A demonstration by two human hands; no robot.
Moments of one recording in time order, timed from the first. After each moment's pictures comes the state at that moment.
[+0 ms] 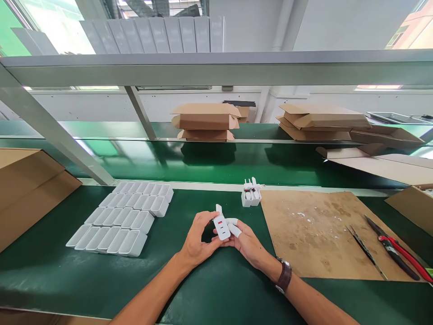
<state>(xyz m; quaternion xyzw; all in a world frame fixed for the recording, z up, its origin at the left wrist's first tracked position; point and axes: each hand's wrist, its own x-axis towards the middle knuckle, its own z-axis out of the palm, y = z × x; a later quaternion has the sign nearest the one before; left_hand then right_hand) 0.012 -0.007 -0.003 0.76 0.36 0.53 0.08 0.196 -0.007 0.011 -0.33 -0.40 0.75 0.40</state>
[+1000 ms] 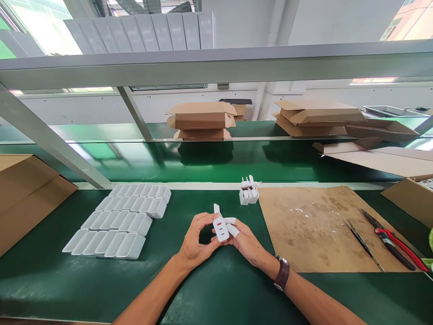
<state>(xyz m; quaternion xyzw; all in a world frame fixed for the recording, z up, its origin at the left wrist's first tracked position) 0.012 -0.011 -0.002 0.76 0.35 0.54 0.11 0.196 -0.006 0.005 -0.34 -0.42 0.74 0.40</state>
